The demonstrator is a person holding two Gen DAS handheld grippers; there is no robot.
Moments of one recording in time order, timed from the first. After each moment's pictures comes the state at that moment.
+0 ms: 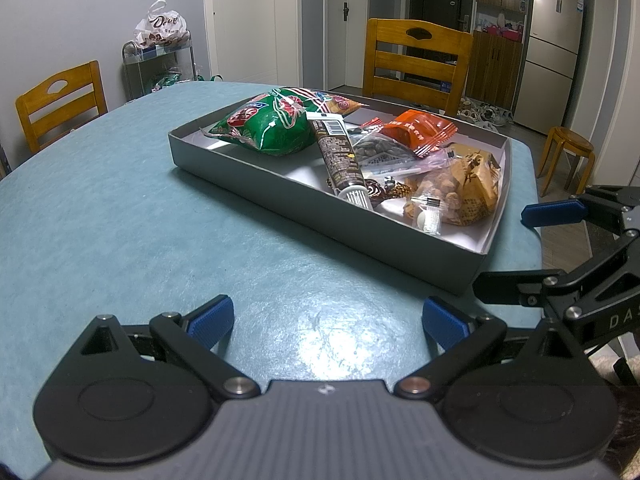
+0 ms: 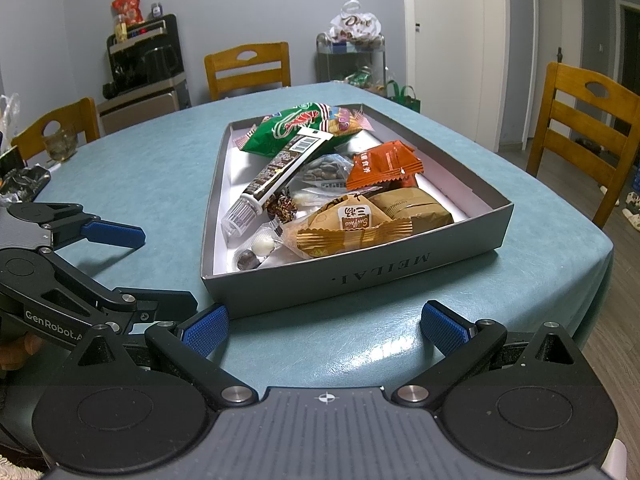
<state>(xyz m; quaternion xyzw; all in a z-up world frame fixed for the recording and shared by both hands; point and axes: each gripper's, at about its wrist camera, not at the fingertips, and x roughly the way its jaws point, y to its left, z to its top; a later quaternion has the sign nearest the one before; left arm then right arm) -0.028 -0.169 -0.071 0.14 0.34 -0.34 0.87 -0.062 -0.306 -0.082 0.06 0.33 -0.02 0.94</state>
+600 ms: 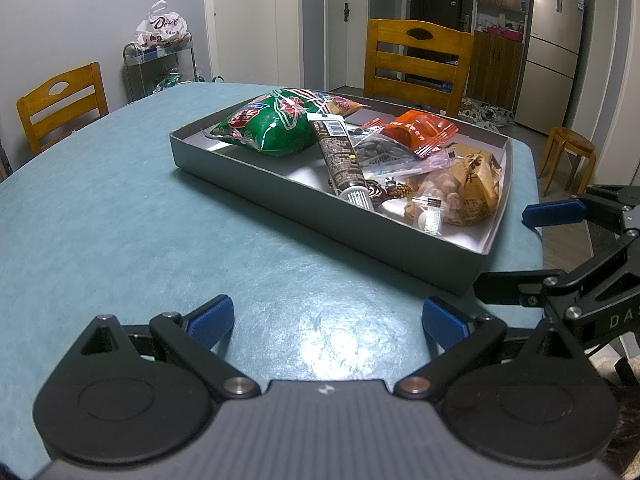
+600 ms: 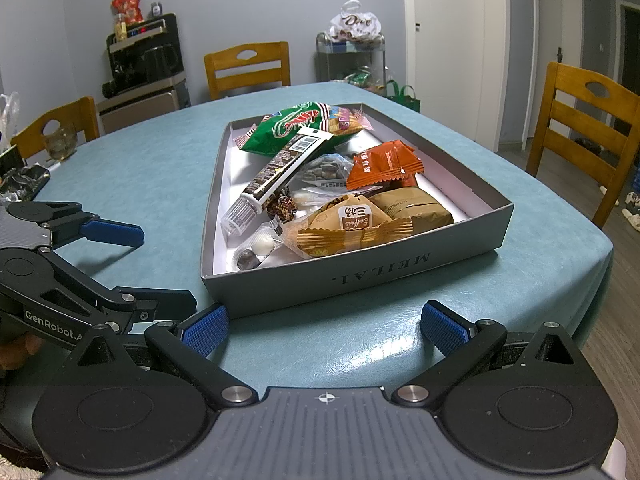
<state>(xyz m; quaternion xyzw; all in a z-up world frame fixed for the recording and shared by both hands) -0.028 -0.169 -0.071 0.14 0.33 -0.34 0.87 -0.061 -0.306 -0.082 0.06 0.33 -0.02 0.94</state>
